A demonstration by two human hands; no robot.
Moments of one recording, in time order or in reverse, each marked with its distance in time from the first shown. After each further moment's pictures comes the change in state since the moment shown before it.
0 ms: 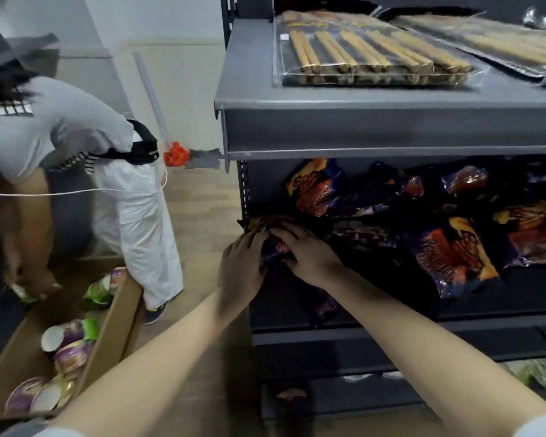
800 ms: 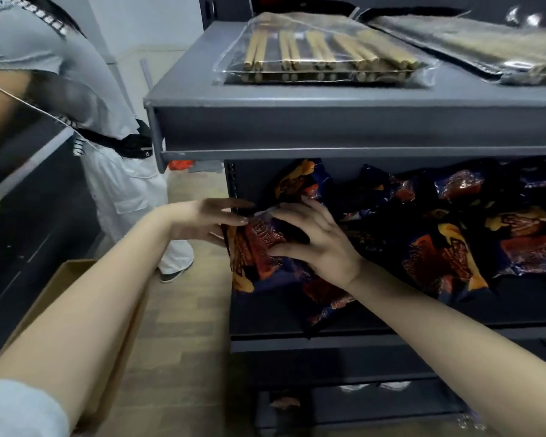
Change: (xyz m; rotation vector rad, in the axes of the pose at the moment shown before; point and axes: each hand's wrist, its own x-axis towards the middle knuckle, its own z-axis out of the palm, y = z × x) left_hand 0.079 -0.014 -0.112 -0.917 -0.849 -0.349; right_hand -0.021 0.019 -0.058 -0.072 0.681 -0.744
